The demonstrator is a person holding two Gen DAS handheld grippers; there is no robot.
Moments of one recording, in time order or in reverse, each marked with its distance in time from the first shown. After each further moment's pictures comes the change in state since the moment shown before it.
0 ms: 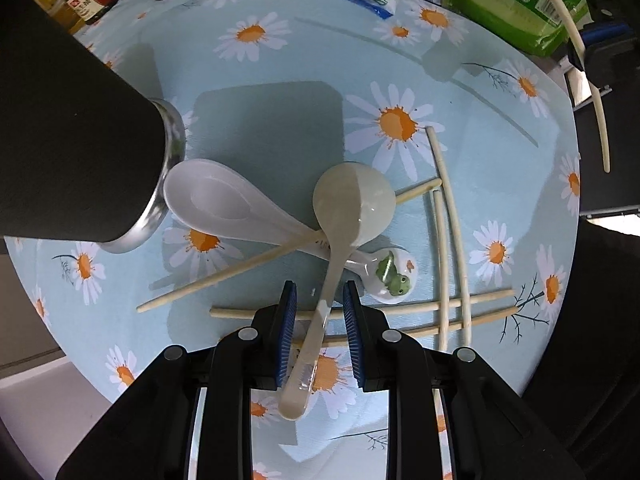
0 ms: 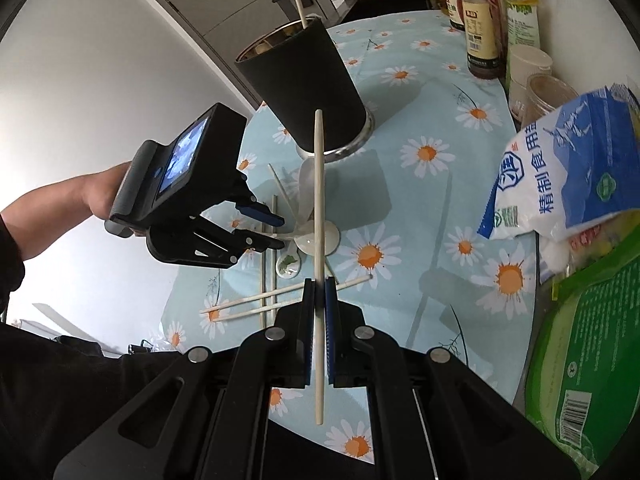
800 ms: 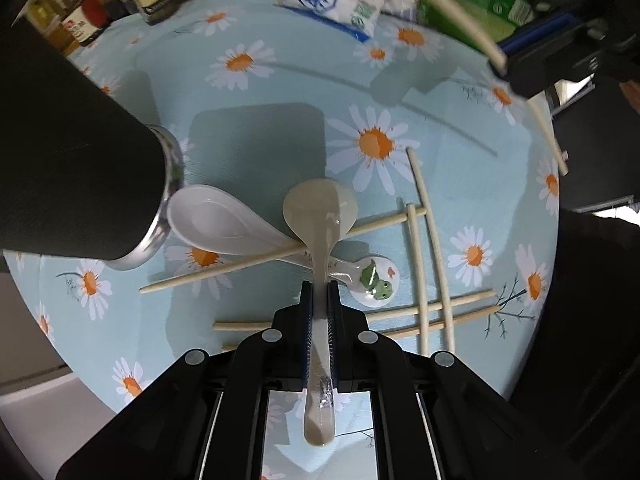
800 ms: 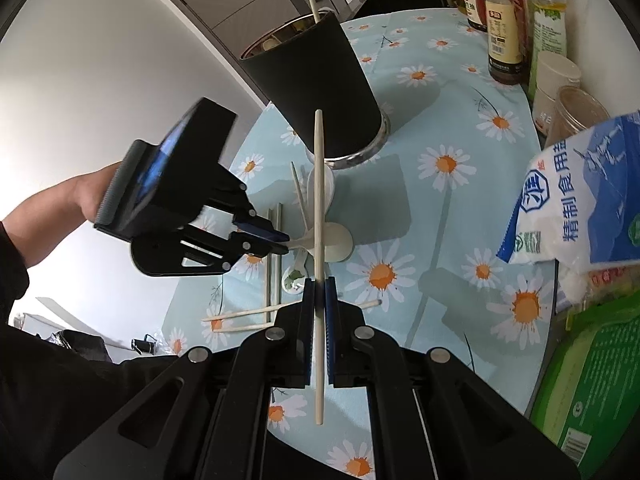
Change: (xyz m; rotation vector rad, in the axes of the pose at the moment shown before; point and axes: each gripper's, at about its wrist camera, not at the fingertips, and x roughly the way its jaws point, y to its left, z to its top) left arm -0.009 -0.013 0.012 0.018 -0.079 -0.016; right arm 0.017 0.001 0.020 -0.035 0.025 0.037
